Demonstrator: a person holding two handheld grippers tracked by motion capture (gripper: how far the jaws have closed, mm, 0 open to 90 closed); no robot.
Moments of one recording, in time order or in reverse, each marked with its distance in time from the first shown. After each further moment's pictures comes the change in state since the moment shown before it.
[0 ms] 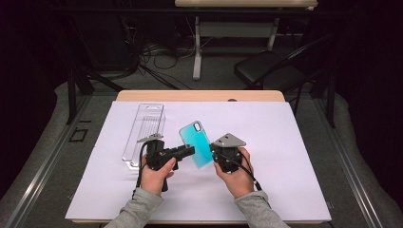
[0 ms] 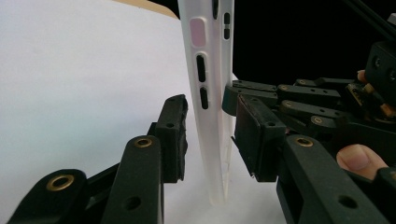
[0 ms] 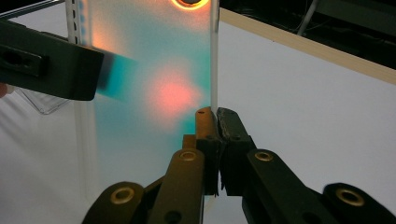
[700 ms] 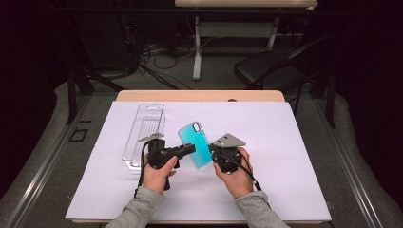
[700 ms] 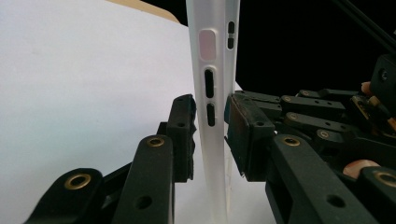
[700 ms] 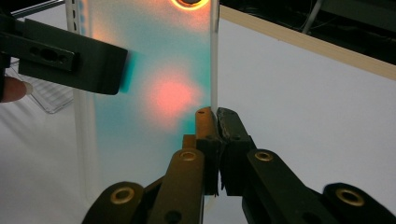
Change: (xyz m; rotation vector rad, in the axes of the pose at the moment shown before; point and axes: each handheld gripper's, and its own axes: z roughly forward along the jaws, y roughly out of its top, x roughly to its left) left arm 0.003 0.000 0.005 -0.018 0.002 -0.019; right arm 0.001 -0.001 0.002 0.001 0.017 0.000
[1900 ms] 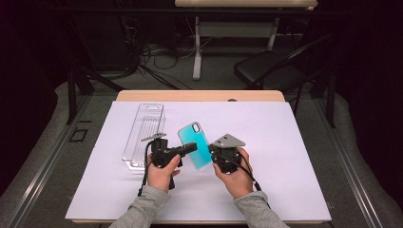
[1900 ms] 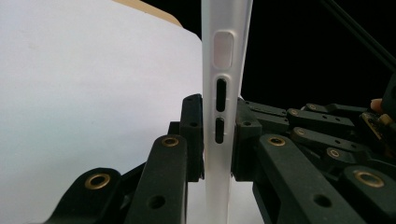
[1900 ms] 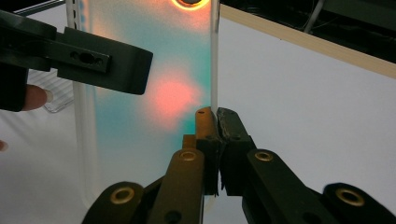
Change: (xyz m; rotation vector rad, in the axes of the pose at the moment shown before) left arm 0.002 -0.002 0.010 -0.028 0.000 -0.056; right arm 0.001 -0.001 0.001 0.000 0.004 0.006
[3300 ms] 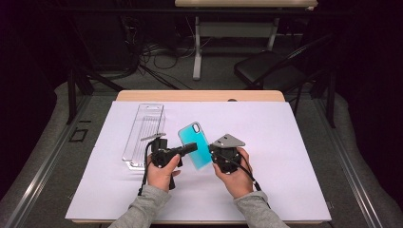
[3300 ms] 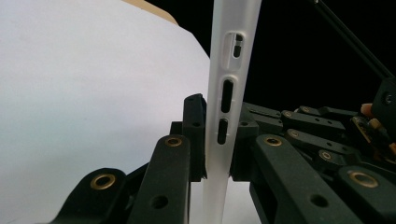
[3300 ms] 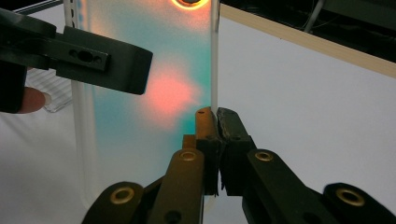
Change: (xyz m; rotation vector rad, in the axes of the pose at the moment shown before) left arm 0.002 0.000 0.000 0.007 -0.024 -0.042; right arm 0.000 0.000 0.000 0.005 0.001 0.001
